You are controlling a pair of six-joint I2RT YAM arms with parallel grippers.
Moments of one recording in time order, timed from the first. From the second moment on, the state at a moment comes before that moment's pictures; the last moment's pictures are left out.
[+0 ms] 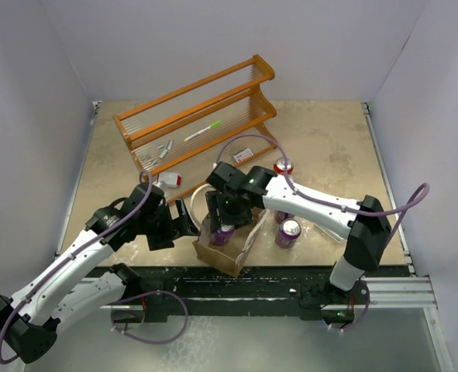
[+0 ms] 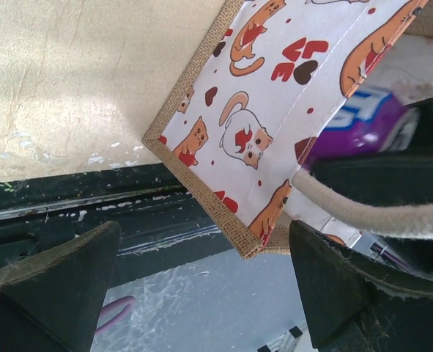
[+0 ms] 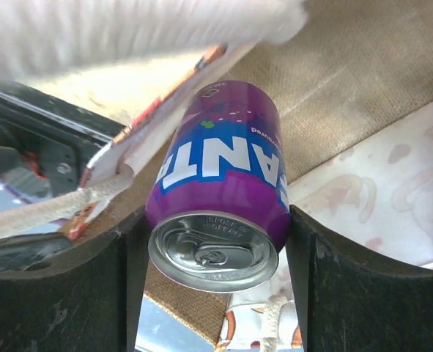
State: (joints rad) left arm -0.63 0.82 0.79 -0.94 0.19 -0.96; right arm 1.04 1.69 1.46 -0.99 0.01 0.78
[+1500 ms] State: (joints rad) left arm -0.63 0.99 0.85 -0.86 0.20 -0.88; right arm 0.81 1.19 1.57 -1.11 0.51 0.65
